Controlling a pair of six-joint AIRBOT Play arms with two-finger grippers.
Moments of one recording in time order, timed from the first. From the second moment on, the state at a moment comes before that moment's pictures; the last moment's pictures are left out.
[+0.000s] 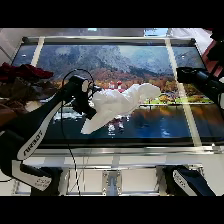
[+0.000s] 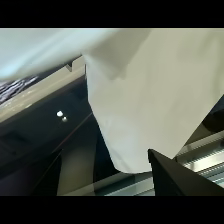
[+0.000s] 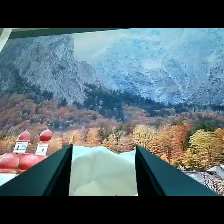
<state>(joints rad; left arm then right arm) -0.47 -1.63 1.39 1.55 -1.50 -1.43 -0.10 -0.84 1.00 -1.15 0.60 1.26</state>
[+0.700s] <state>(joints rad) -0.48 -1.46 1.03 1.42 -1.17 -1.54 -0.11 -0.77 1.00 -1.15 0.71 1.26</state>
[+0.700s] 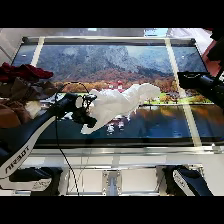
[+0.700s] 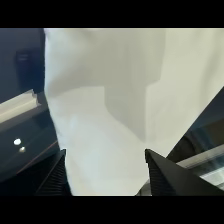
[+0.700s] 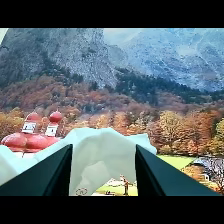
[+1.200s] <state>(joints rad) -0.48 -1.45 1.01 1.51 -1.12 -1.63 -0.11 -0.77 1.00 -1.13 0.73 1.26</state>
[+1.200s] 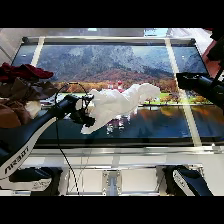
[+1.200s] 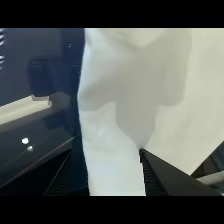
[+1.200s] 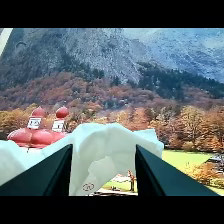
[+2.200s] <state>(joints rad) -0.48 -1.47 1.05 1.41 -1.12 -1.57 -0.11 -0.77 1.00 -1.09 0.73 1.26</state>
